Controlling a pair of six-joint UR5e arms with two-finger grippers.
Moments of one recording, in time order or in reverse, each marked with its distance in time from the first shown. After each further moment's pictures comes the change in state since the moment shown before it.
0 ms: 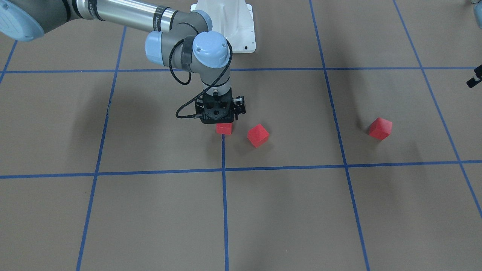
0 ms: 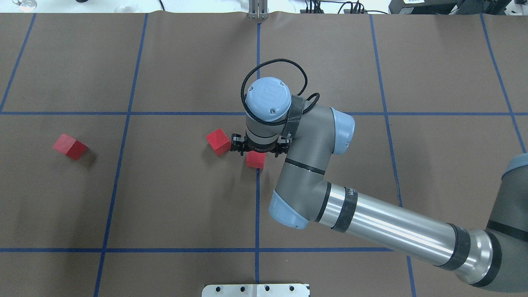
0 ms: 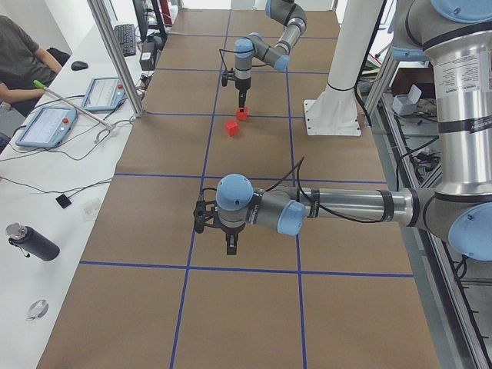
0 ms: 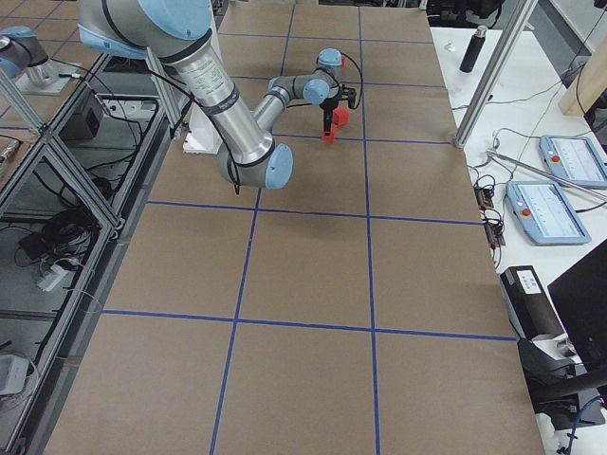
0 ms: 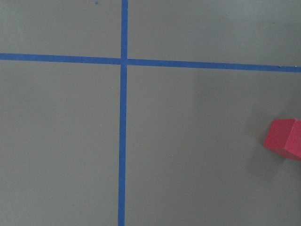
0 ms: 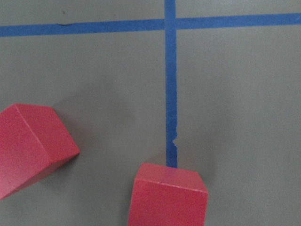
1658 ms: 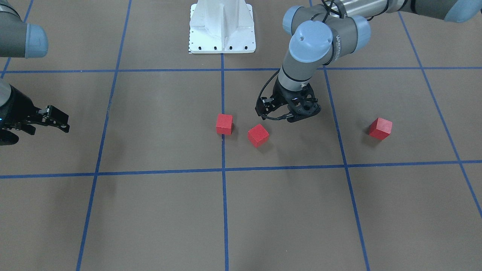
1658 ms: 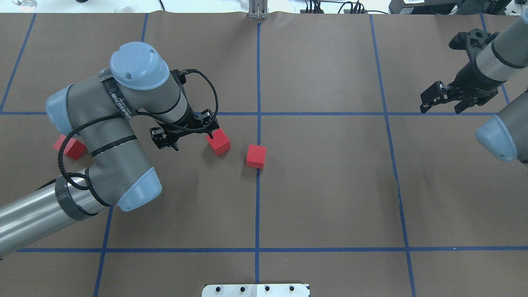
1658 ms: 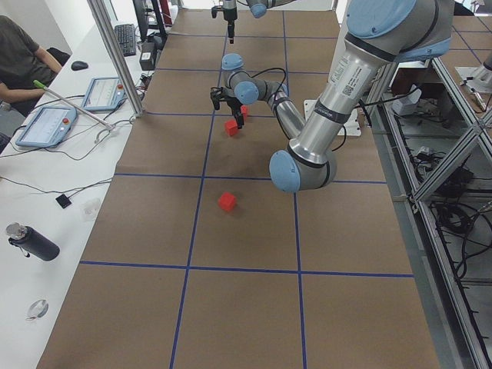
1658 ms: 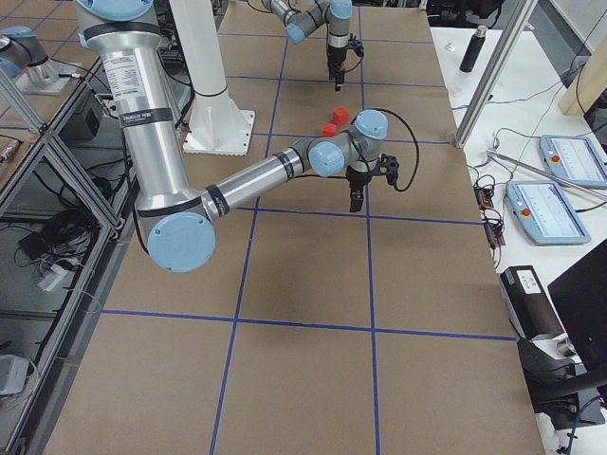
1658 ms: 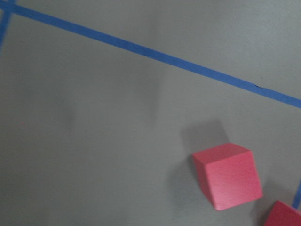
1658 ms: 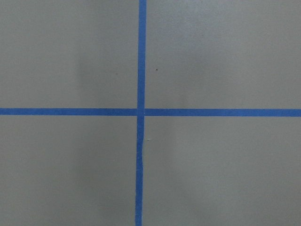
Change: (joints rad) left arm 0.814 -0.831 0.099 0.307 0.426 -1.092; right arm 0.548 -0.615 0.336 -0.039 0.373 -0.600
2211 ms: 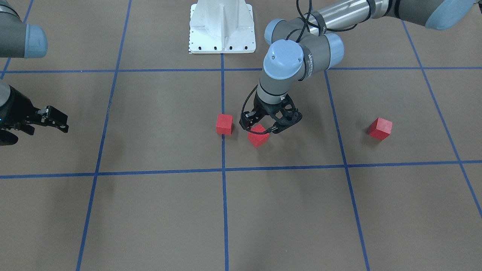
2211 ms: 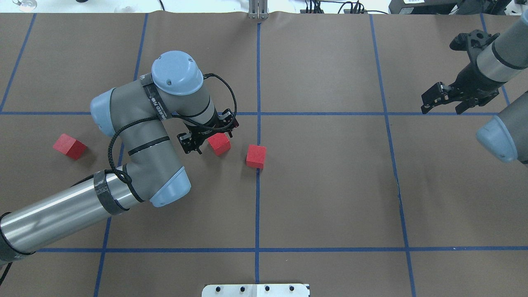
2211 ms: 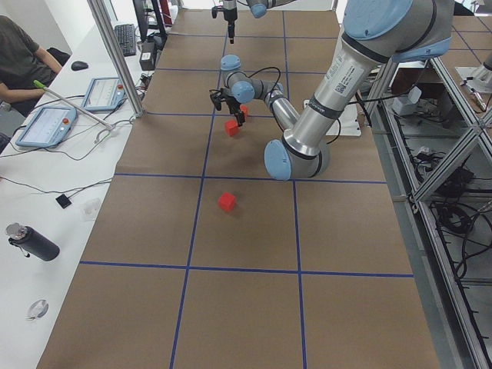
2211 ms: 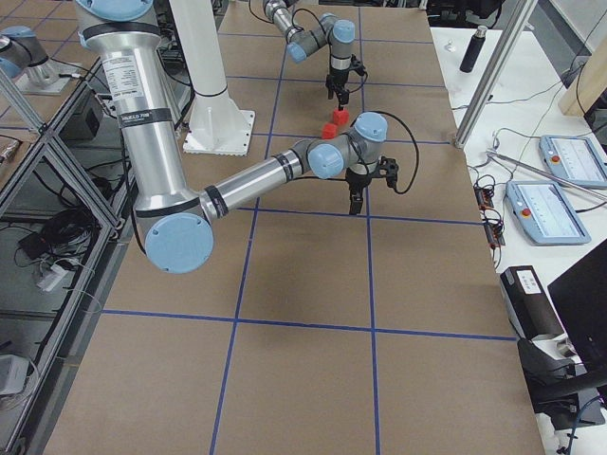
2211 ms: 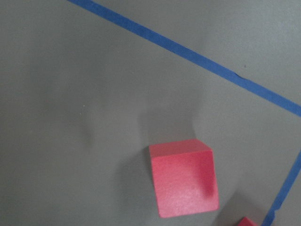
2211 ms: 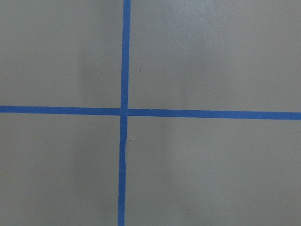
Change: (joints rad) left arm 0.026 -0.073 0.154 -0.107 0.017 -0.220; right arm 0.000 -0.003 -0.002 0.002 -0.003 -0.002
